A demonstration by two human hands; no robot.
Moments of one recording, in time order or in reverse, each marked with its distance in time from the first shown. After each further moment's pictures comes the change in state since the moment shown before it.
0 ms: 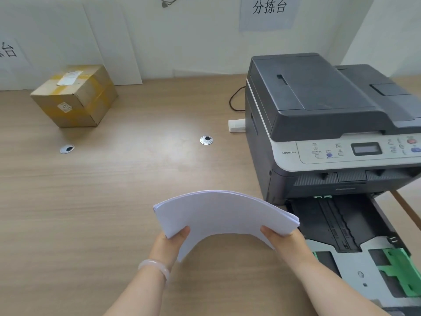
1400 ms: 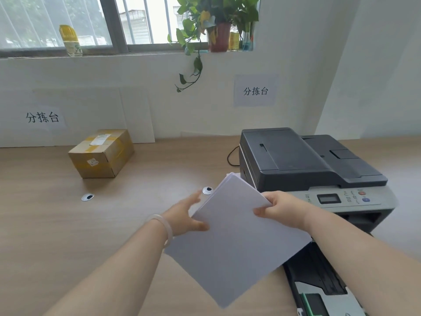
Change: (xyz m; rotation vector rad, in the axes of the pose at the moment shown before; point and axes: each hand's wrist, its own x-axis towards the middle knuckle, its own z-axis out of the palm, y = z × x) left_hand -0.043 0.190 -0.025 0.641 -0.348 0.468; right_hand -0.035 -0.199 -0.073 -0.519 -0.351 -0.347
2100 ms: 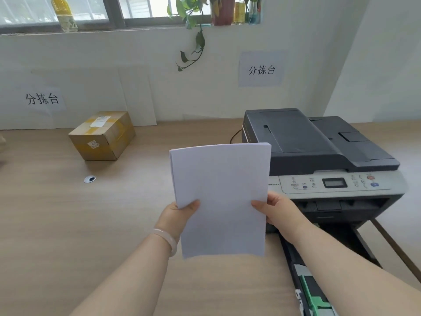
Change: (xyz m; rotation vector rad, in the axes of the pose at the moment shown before) left_hand -0.010 -0.032 0.055 -0.908 0.321 -0.099; right_hand 0.017 0.055 0.059 0.674 0.168 0.002
